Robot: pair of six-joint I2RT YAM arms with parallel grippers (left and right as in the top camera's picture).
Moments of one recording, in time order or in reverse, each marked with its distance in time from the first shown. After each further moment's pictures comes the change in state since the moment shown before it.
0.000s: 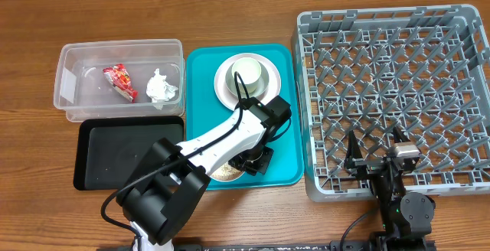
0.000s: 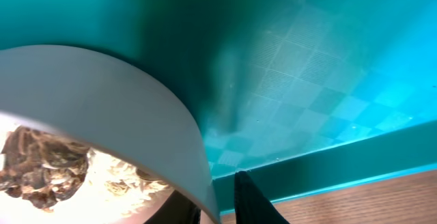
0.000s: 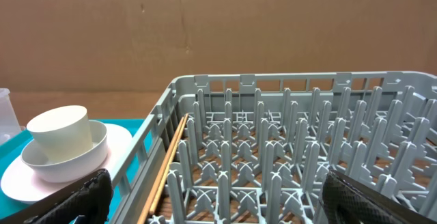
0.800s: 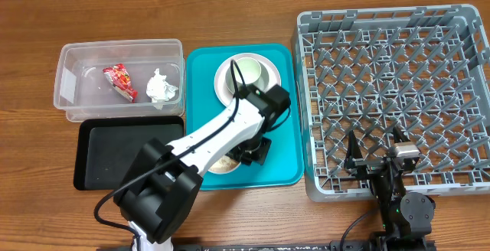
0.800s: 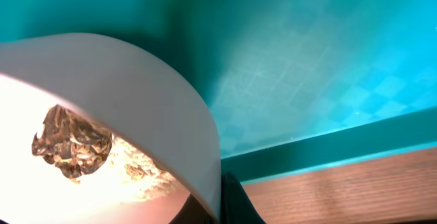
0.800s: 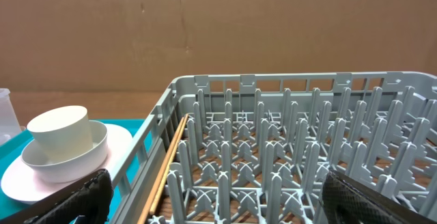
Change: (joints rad) left arm 0.035 -0.005 0.131 -0.156 -0.047 -0.002; right arm 0.000 0.000 0.000 0.000 0.000 0.000
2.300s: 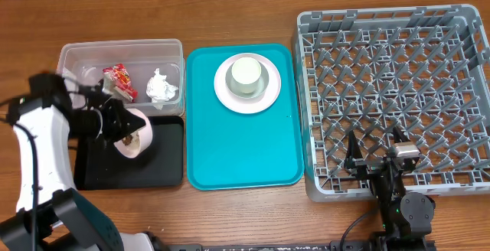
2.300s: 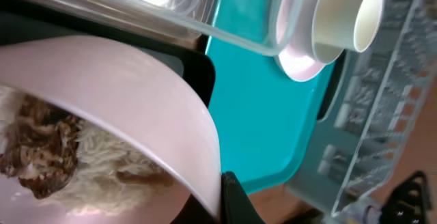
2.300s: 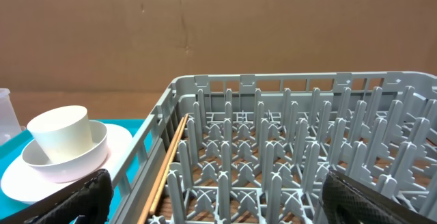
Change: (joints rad) left arm 1.201 -0.328 -0.197 0.084 0.700 0.444; right arm 0.000 0.000 0.000 0.000 0.000 -0.001
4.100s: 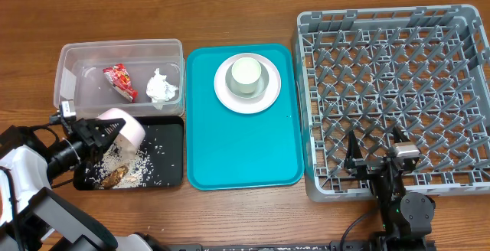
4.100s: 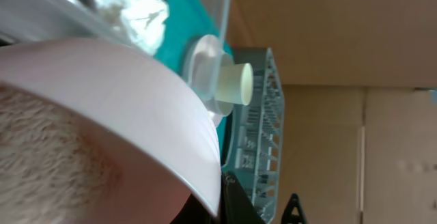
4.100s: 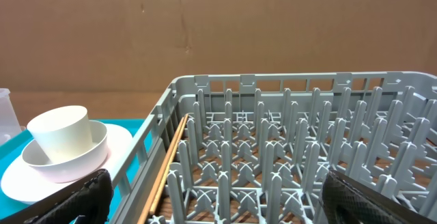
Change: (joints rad) left arm 0.317 0.000 -0.219 0.143 0.522 0.128; right arm 0.000 0.000 0.000 0.000 0.000 0.001
